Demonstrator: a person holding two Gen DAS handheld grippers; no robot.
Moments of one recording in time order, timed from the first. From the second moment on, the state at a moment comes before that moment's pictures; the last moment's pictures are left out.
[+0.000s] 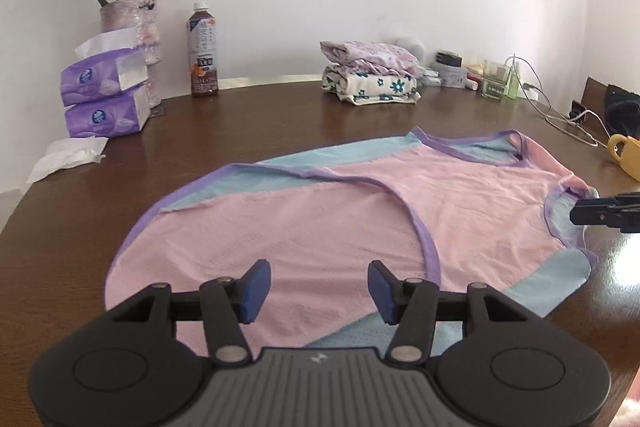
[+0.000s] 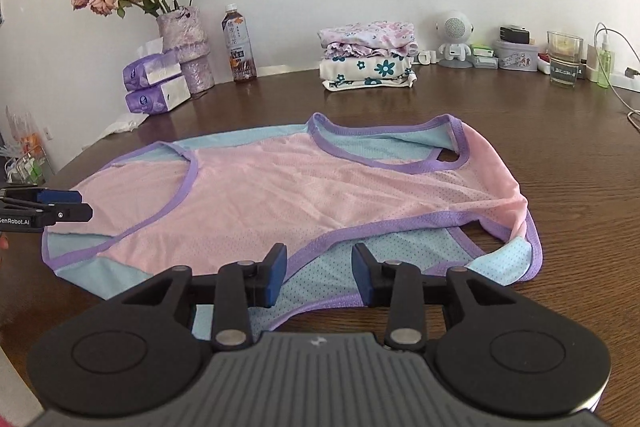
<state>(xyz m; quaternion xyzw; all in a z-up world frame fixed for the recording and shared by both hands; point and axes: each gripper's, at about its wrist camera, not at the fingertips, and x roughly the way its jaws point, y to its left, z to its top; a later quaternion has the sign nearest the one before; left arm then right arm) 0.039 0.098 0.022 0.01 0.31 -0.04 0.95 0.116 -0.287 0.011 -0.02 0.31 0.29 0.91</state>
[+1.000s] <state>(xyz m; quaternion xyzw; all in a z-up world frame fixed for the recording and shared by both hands) 0.019 0.095 0.002 -0.11 0.29 0.02 0.95 0.114 -0.295 -0.001 0.02 0.26 0.24 0.93</state>
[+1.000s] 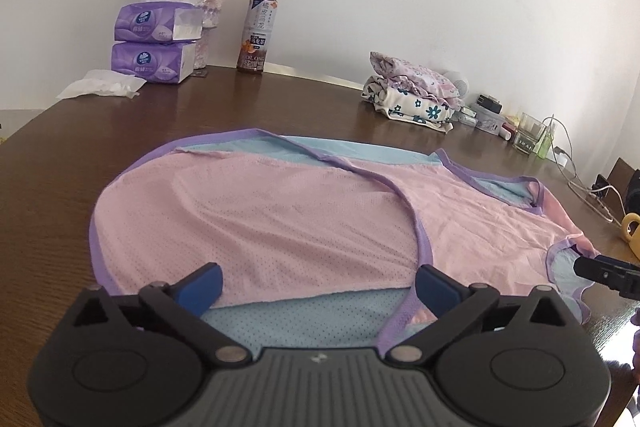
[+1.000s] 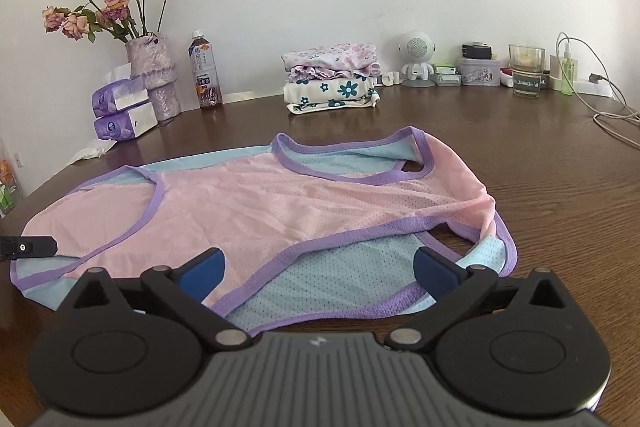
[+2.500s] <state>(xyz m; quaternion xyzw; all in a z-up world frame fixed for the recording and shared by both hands) 0.006 0.086 -0.002 -0.10 0.28 0.03 0.96 0.110 -0.291 -0.004 0.01 0.27 0.23 0.94</state>
